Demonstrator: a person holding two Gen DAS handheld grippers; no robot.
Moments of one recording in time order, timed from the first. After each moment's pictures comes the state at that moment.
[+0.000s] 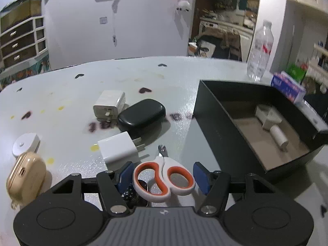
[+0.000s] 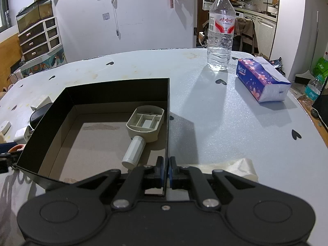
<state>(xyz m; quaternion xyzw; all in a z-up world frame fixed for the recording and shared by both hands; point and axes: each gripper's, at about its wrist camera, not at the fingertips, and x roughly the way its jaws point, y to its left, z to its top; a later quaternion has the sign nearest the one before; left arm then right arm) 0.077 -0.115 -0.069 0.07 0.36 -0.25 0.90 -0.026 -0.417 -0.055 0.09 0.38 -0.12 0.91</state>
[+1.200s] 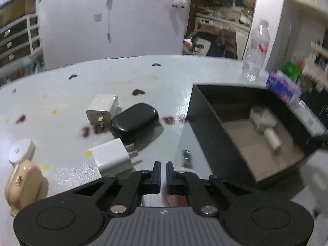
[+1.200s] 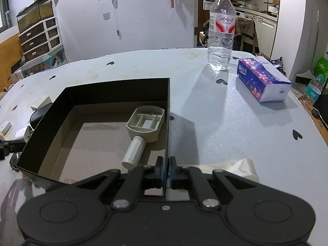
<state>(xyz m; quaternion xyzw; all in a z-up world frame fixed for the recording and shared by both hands) 0.087 -0.123 -0.059 0.07 0.38 -0.27 0.88 -0.025 -0.417 -0.057 0.09 0.38 -0.12 0.91</state>
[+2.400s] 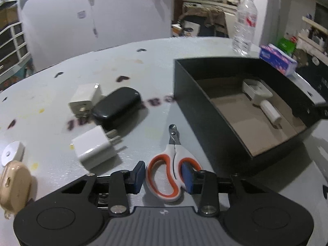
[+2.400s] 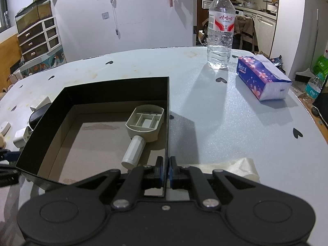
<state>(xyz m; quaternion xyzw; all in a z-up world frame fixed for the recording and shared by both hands) 0.074 -0.145 -0.079 0.13 0.39 -0.27 0.87 -0.024 -0.419 -0.059 0.09 0.38 -0.12 0.91</state>
